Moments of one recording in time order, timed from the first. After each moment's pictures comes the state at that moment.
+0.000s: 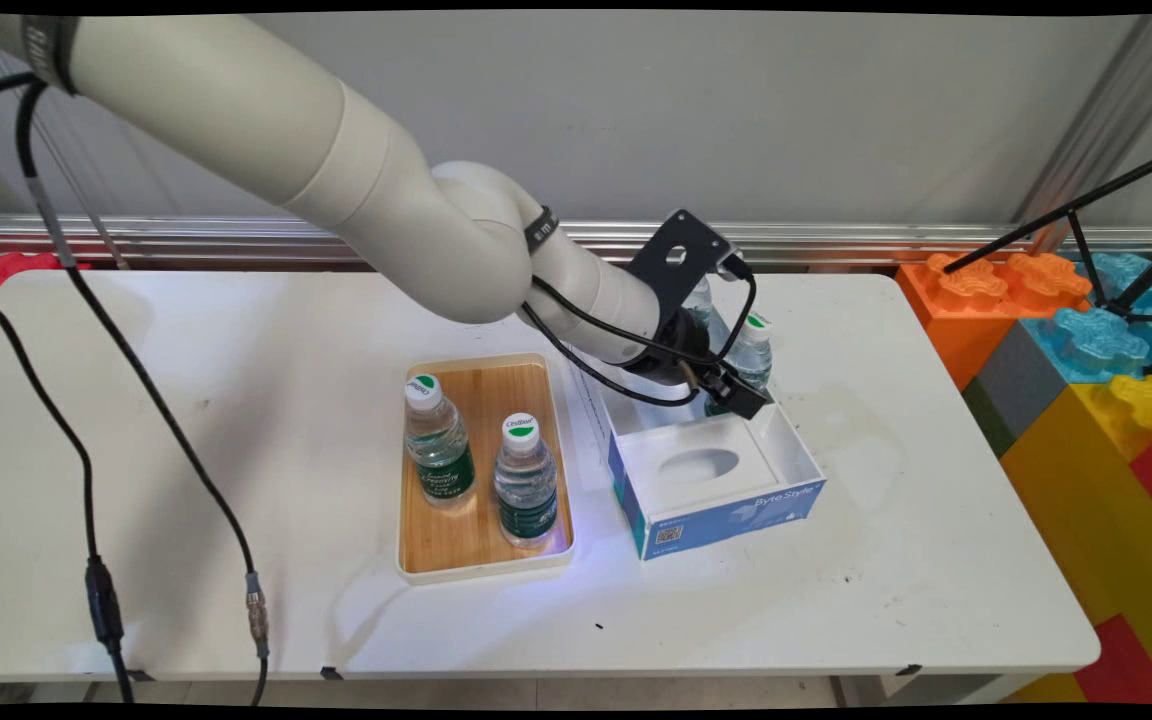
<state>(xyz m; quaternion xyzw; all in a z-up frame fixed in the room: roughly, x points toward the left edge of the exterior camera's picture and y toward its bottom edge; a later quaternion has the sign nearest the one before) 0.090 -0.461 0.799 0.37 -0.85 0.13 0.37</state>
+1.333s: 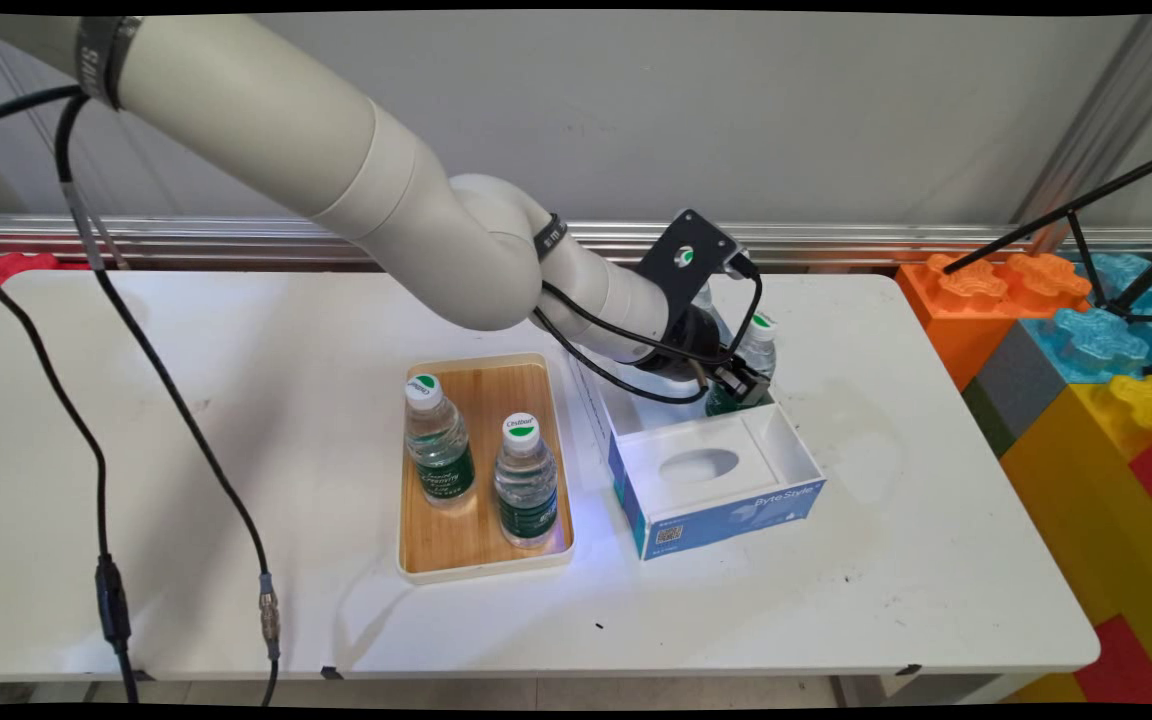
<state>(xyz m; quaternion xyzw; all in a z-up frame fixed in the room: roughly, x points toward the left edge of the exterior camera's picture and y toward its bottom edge) 0.087 -0.471 0.789 0.36 -0.84 0.14 0.38</state>
